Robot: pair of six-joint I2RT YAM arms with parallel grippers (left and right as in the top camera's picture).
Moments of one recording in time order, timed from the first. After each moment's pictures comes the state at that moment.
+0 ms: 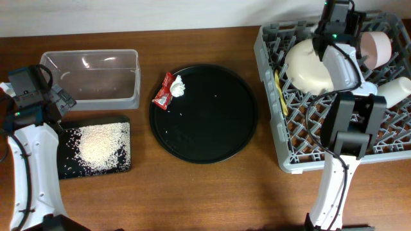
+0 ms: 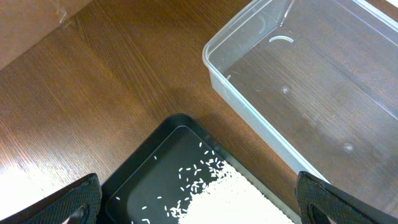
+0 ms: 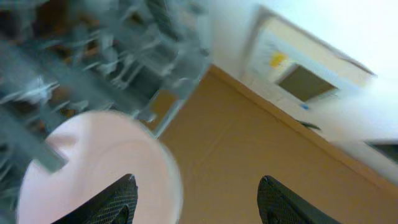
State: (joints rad) left arm 0.34 1.51 1.32 -0.75 -0.35 -0.36; right arm -0.15 2.39 2.07 -0.18 0.85 -1.62
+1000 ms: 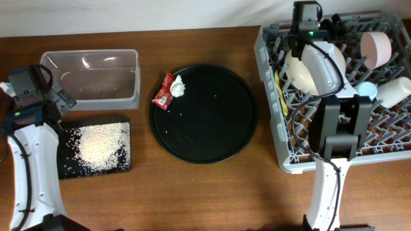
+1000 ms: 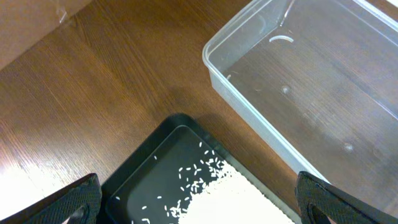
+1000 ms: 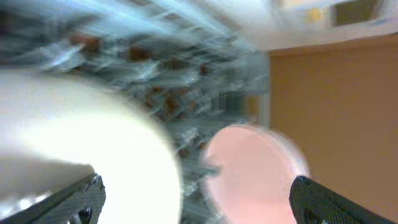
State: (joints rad) left arm 0.34 1.51 1.32 -0.74 -0.35 -0.36; right arm 0.00 2.33 2.08 -0.66 0.80 -0.53
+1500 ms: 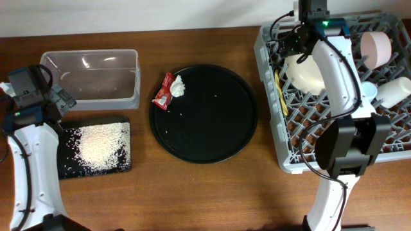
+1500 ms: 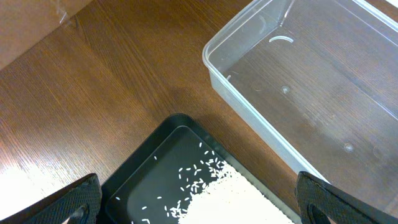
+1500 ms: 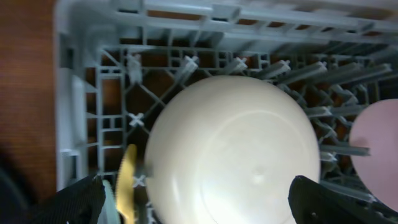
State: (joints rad) left arm 0.34 1.51 1.32 -0.74 -0.35 -0.36; right arm 0.02 2.14 2.11 -0.97 0.22 -0.12
